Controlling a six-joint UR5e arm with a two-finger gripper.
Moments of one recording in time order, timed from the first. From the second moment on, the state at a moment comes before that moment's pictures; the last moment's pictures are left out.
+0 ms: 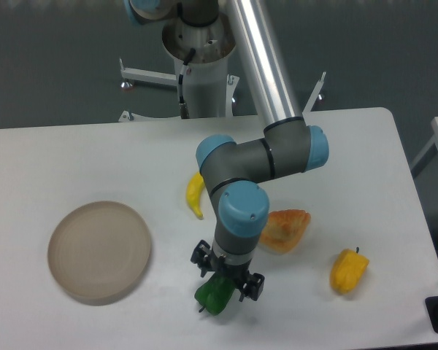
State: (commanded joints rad) arm 2.16 -2.31 -1.09 -1.16 1.44 0.90
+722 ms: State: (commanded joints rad) arm 2.31 -2.28 -1.05 -1.16 1.56 1.29
